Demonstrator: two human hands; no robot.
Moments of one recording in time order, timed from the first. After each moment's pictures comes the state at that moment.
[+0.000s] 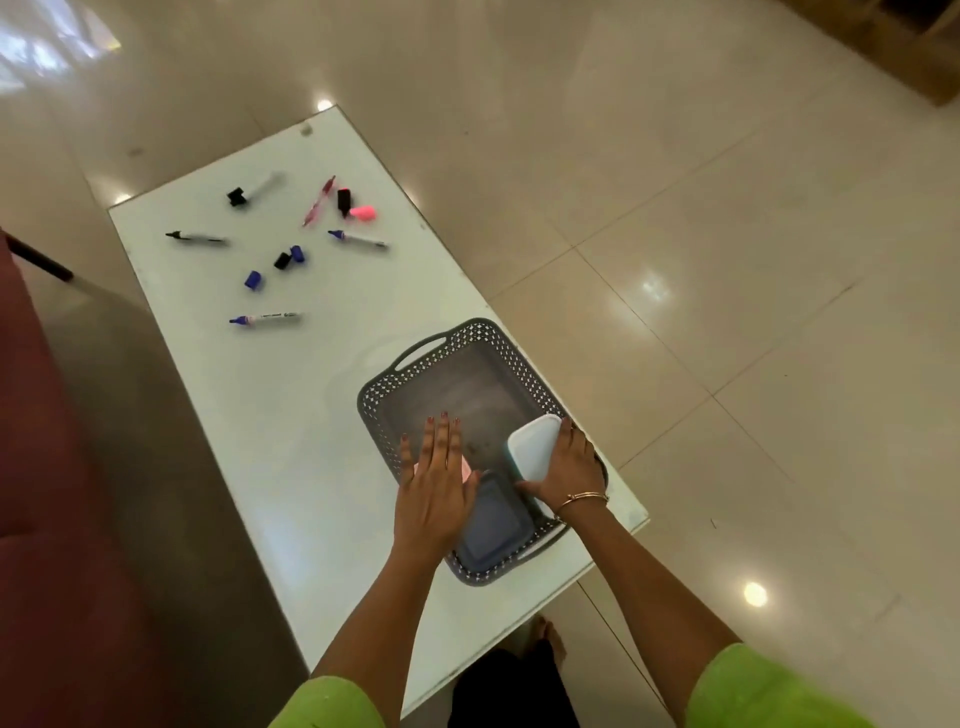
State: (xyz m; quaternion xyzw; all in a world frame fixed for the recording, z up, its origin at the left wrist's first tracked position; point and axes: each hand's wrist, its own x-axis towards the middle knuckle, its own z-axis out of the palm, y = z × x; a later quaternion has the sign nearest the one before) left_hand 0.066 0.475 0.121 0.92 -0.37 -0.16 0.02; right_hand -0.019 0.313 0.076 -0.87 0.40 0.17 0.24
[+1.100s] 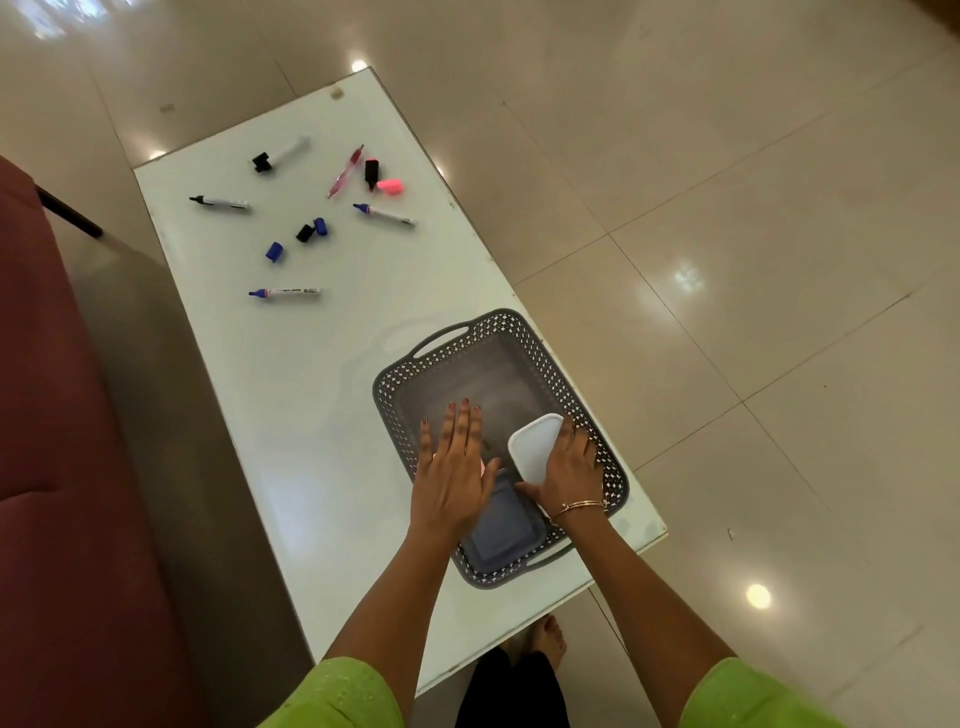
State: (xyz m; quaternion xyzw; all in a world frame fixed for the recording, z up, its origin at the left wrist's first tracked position) left_hand 0.081 0.462 0.099 0.92 -0.36 -0.19 0.03; right_hand 0.000 0.324 0.056 -0.89 0.36 0.20 0.20
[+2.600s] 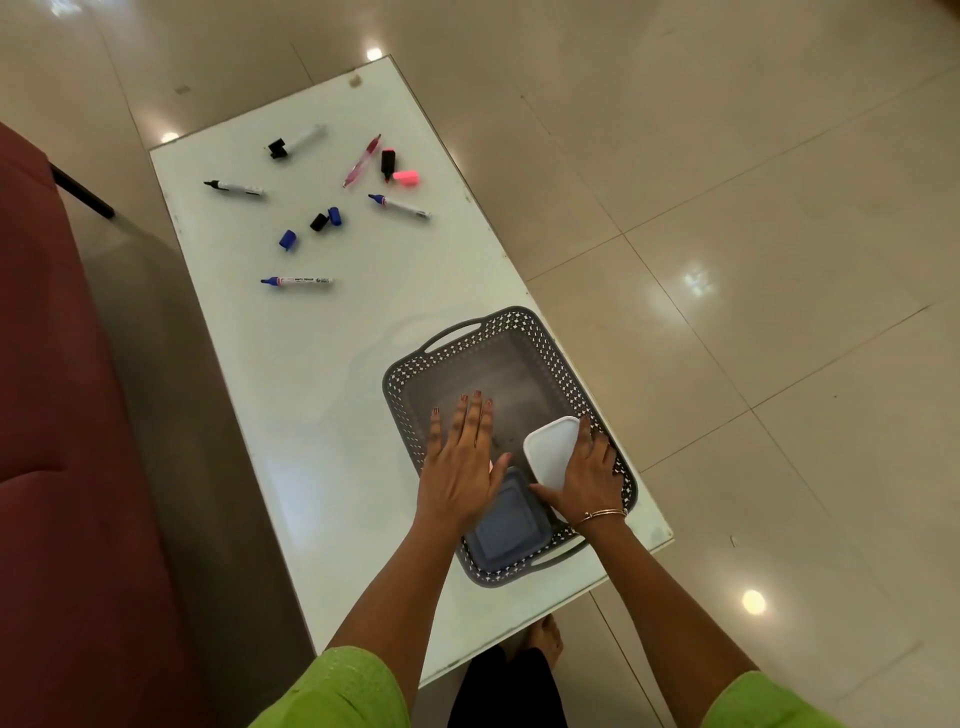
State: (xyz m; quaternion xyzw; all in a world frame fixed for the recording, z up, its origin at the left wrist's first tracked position) left_hand 0.088 0.461 0.096 0.92 -0.36 -0.17 0.04; right_hand -0.013 0.315 0.042 -0.89 0.36 0.21 0.19
